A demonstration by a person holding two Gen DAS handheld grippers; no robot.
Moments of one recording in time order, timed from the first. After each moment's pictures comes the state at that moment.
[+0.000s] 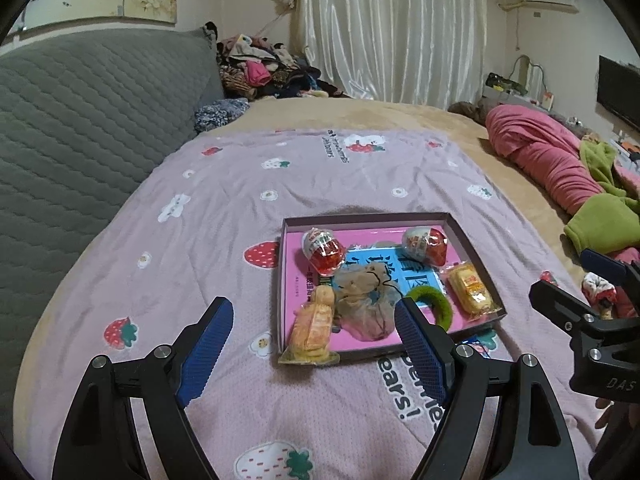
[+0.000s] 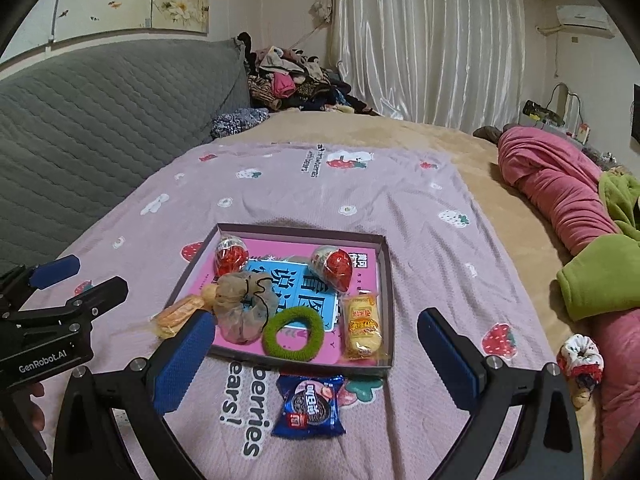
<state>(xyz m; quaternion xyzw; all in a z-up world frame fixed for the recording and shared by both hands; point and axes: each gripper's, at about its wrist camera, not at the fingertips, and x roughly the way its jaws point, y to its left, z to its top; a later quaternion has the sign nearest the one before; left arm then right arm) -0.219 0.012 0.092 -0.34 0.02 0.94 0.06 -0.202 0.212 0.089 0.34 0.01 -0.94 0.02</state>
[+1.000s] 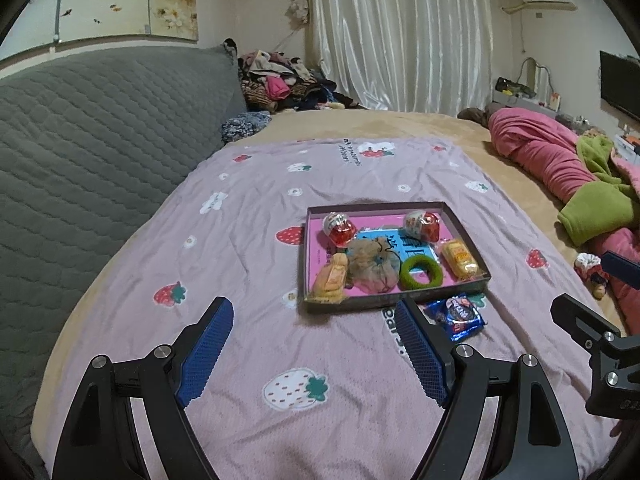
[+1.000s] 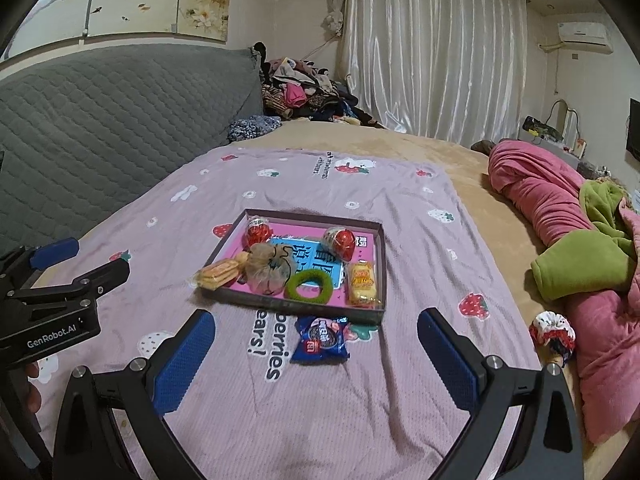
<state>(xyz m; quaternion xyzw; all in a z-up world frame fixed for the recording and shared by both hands) -0.105 -0.002 0.117 -0.32 0.04 0.95 0.03 -0.091 0.196 0.112 0.32 0.03 -0.95 0.03</state>
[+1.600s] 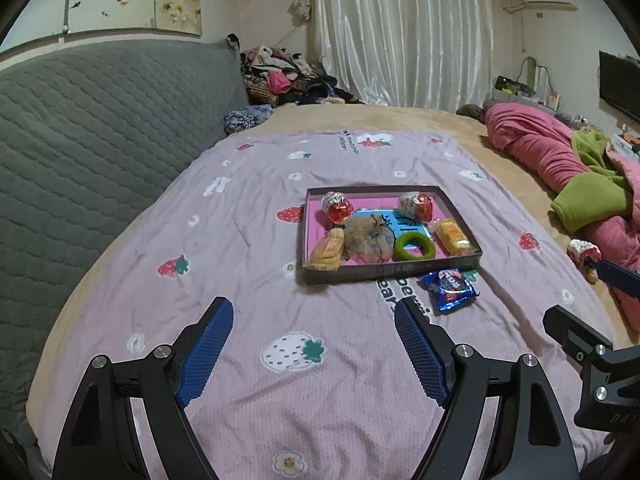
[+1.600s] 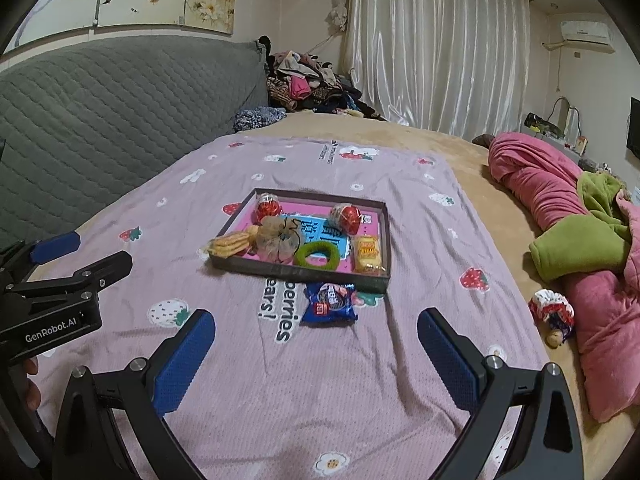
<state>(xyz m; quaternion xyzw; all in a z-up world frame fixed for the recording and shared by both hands) -0.063 -0.007 0.101 -0.33 0.03 0.94 0.02 -0.049 0.189 0.094 0.33 0.03 -0.94 0.03</state>
